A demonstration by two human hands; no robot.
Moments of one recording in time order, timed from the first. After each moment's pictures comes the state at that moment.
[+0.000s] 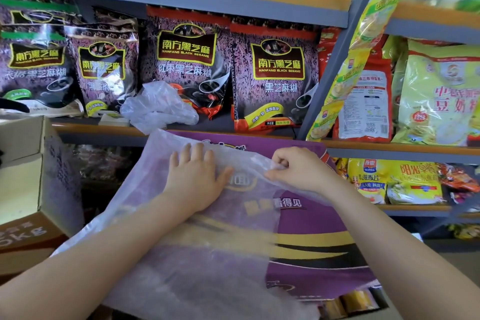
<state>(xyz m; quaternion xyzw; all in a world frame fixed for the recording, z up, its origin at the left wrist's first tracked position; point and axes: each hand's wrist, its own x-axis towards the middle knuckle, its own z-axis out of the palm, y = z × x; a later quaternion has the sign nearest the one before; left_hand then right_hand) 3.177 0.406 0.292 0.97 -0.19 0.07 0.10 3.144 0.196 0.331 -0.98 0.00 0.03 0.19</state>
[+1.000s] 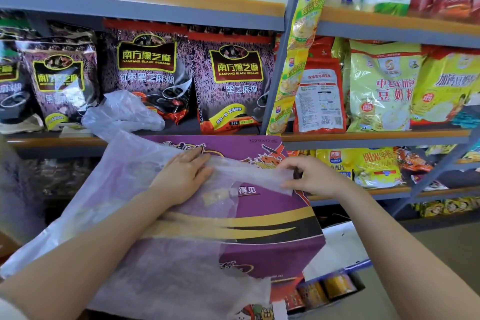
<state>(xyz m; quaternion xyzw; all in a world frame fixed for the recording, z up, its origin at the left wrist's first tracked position) 3.181 0.373 0.282 0.93 -0.33 0.01 0.19 3.078 0.100 0.323 -0.96 -0.03 0.04 0.26</state>
